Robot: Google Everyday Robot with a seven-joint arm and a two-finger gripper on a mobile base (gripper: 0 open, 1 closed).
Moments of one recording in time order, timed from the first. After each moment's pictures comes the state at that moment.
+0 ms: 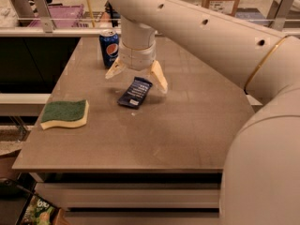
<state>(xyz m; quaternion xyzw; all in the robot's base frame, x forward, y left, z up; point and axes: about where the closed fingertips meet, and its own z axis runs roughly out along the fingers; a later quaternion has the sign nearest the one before) 0.608 0.033 0.838 -0.99 0.15 -0.04 0.05</state>
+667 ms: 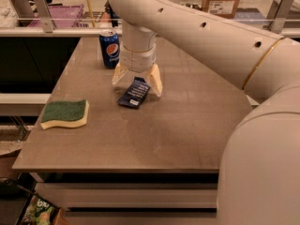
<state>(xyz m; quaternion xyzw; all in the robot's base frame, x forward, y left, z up) 0.612 0.033 0.827 -0.99 0.16 -0.04 0.05</state>
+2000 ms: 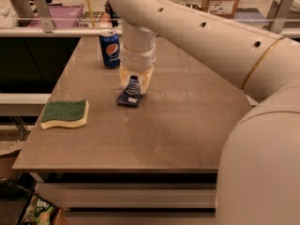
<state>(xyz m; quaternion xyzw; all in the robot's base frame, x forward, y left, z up) 0.613 0.035 0.828 -0.99 0.16 -0.04 0.05</state>
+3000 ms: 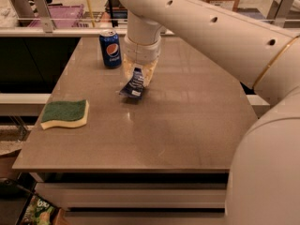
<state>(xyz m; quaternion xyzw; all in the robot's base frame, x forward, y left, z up) 0.626 0.027 0.850 -0.98 0.16 -0.07 0.08</state>
